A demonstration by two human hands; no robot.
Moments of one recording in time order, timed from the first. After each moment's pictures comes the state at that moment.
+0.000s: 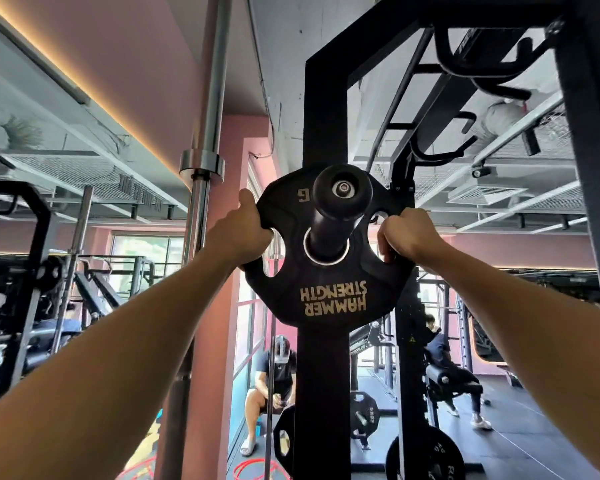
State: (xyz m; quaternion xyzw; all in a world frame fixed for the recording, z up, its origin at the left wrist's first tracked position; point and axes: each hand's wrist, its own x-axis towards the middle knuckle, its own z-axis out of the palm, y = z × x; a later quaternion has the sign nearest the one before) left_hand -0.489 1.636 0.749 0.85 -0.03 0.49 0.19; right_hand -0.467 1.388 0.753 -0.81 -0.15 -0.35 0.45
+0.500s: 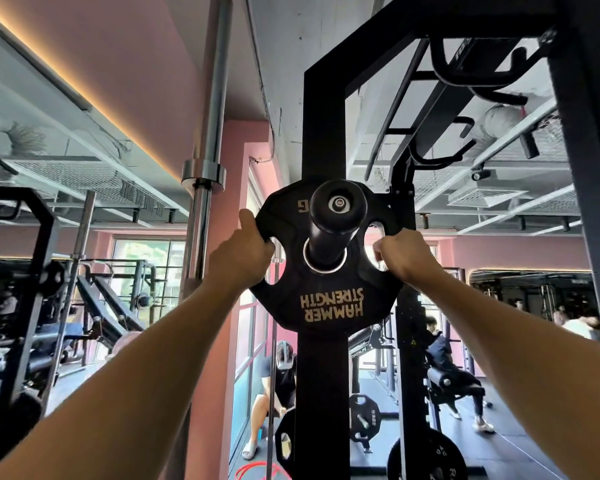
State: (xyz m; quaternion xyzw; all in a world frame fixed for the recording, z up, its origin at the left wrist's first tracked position) left_hand -0.483 1.634 0.726 0.84 -0.03 0.51 0.20; right_hand -0.444 1.383 0.740 -0.81 -0.13 -0.38 0.44
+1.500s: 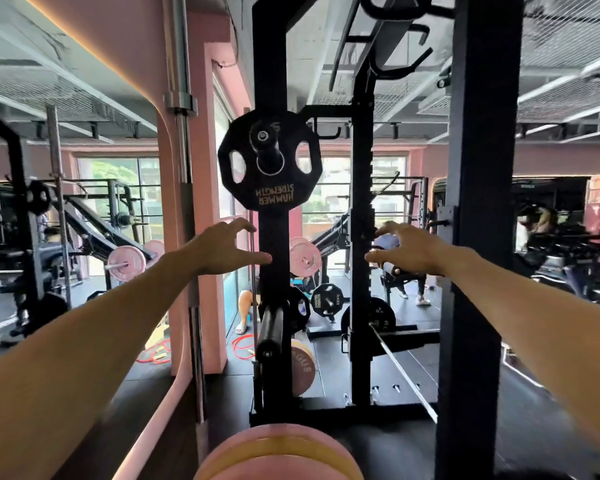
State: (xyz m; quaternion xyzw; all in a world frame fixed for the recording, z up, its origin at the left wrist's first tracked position) left_hand -0.728 1.572 0.594 0.95 -0.10 0.23 0.17; right_hand -0.685 1.239 0.590 -0.96 -0.12 -0.17 0.19
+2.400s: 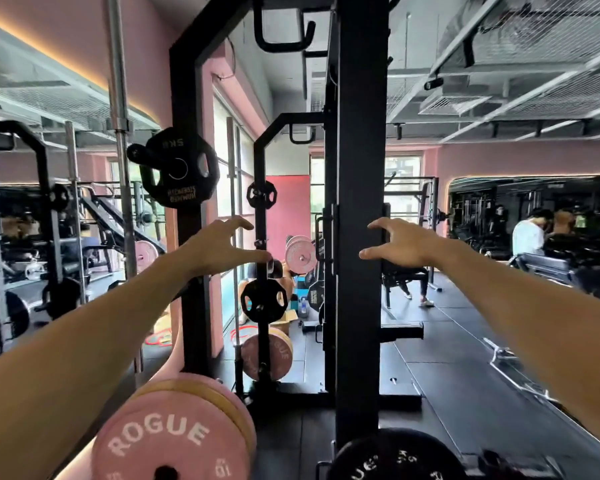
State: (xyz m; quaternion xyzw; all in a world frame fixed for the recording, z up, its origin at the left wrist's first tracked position) left_hand -0.866 1.218 0.576 0.95 -0.05 0.24 0.21; right_hand -0.785 0.892 0.582 -0.95 -0.17 -0.17 0.18
